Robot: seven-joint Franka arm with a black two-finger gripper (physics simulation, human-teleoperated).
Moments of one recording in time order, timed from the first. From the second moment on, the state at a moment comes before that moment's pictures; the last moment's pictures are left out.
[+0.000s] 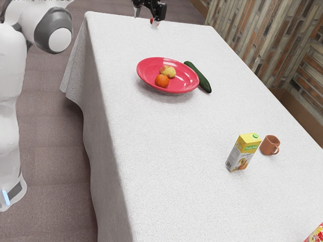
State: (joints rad) arm 0.15 0.14 0.38 -1.12 0.03 1.31 -0.01
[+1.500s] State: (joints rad) arm 0.18 0.39 0.36 -1.40 -0.14 1.83 -0.02
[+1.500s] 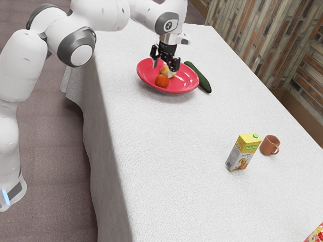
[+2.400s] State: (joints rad) arm 0.18 0.44 0.36 -1.44 -0.19 1.89 -0.02
